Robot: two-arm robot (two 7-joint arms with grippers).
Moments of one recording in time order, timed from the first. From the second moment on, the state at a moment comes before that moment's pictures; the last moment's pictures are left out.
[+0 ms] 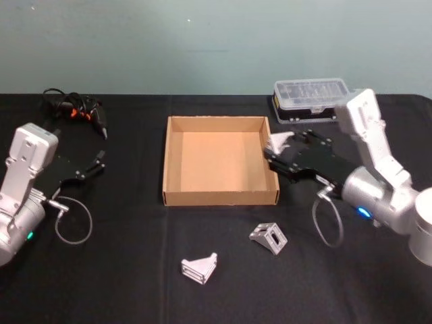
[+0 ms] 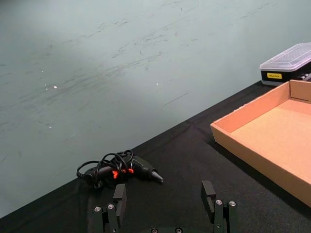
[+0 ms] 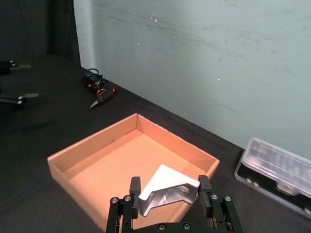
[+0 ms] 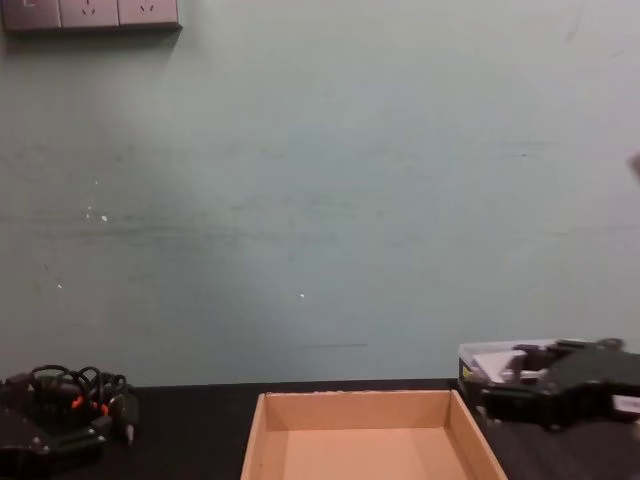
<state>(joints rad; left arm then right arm) -0.20 0.60 0.45 -1.41 -0.25 -0.12 0.03 0.24 0.44 -0.34 -1.55 0.22 0.17 0.36</state>
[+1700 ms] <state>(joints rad) -0.20 0.60 0.45 -1.41 -0.25 -0.12 0.03 0.68 0.17 -0.49 -0.91 0.12 0.23 0.45</state>
